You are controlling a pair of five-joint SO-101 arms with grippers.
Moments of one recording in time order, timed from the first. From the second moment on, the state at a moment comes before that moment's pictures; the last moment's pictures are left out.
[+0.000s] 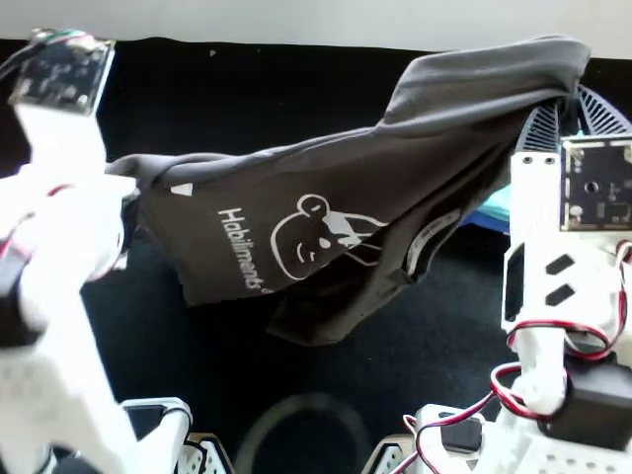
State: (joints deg) left arm -11.0 -35.6 -18.7 98.2 -12.6; right arm 4.4 -51.2 -0.8 55.6 22.3
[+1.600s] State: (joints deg) left arm -22.6 -48.1 45.1 76.2 -25.0; right arm -26.5 -50.6 57.1 54.1 22.3
